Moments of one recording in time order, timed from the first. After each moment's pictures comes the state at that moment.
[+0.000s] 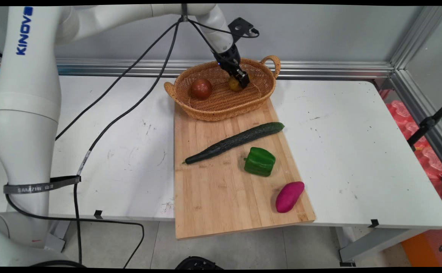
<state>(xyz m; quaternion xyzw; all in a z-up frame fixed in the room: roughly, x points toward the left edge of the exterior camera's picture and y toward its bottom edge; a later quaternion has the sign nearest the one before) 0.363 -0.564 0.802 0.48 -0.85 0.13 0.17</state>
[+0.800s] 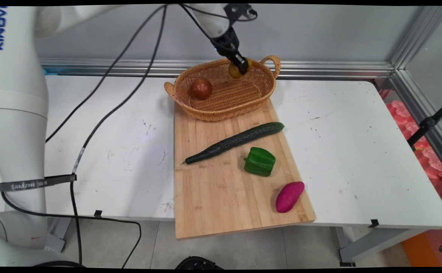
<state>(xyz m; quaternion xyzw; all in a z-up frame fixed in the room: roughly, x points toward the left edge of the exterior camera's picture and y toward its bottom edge) 0.374 -0.542 0.859 0.46 -0.85 0.15 0.21</state>
